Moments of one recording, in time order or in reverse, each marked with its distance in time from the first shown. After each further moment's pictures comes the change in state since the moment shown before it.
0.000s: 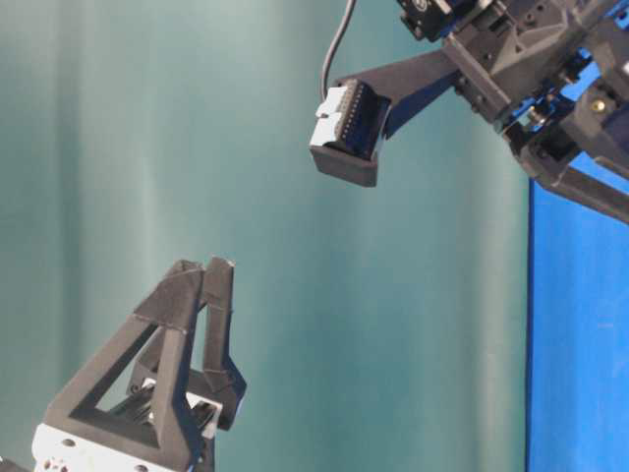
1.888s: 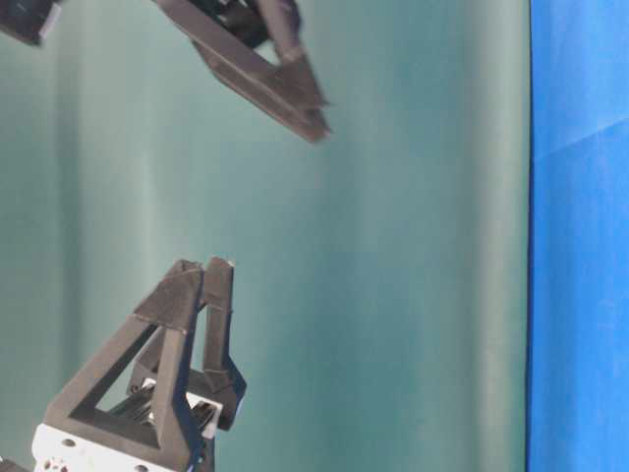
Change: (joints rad) left arm 0.000 0.000 0.000 0.000 0.000 0.000; right arm 0.020 -0.635 -0.006 0.032 0.522 -0.005
